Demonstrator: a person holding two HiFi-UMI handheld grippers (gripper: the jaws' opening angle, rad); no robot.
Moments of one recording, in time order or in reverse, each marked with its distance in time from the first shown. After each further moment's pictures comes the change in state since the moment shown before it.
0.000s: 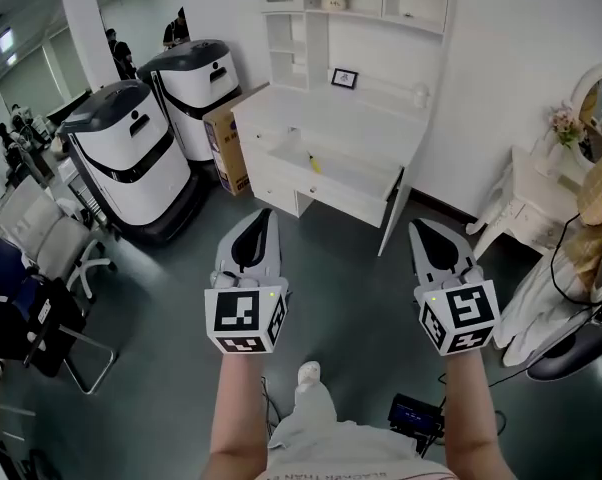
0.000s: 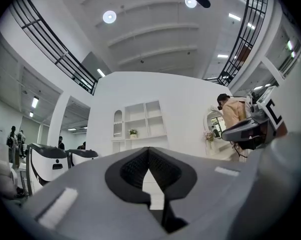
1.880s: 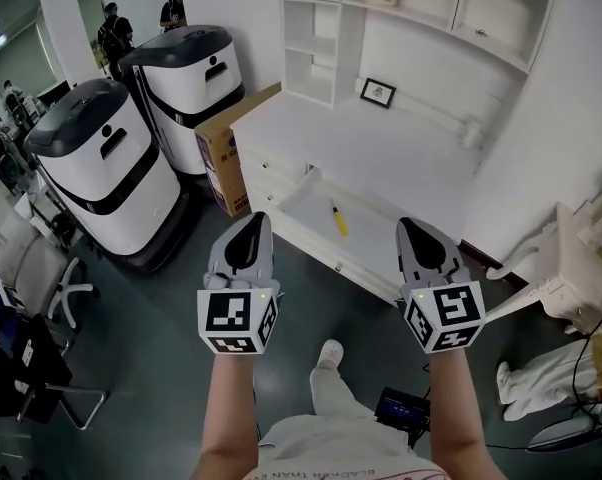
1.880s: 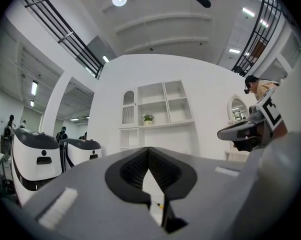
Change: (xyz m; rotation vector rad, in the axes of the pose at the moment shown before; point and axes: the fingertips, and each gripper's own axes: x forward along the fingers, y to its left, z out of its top) left arm 0.323 0.223 -0.136 -0.056 0.085 0.035; right arm 0.423 -0.060 -0.049 0.070 0.034 0.040
